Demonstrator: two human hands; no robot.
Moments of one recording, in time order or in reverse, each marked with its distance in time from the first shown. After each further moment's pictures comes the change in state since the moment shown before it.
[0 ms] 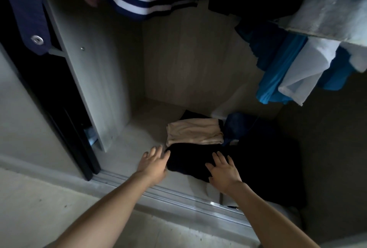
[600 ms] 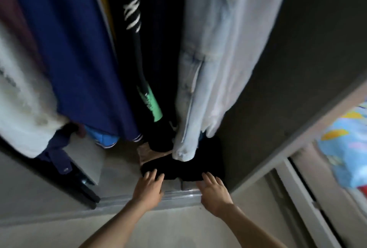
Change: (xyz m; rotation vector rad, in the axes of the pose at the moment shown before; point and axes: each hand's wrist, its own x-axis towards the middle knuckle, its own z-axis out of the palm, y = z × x) left_hand -0.171 0.073 -0.307 -0.060 -0.059 0.288; right_hand -0.293 0.038 -0.252 0.332 0.002 0.195
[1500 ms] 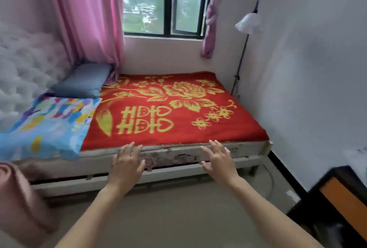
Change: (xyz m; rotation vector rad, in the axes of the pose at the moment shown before) left_hand -0.310 0.472 -0.164 -0.058 0.165 1.436; right_hand -0.681 -0.054 -0.048 0.204 0.532 1.699
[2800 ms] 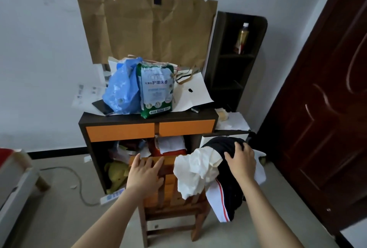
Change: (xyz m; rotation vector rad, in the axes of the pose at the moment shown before) left_hand -0.161 0.416 0.115 0.039 -0.289 1.782; right_hand -0.473 0.033 -0.092 -0.289 0.513 2.114
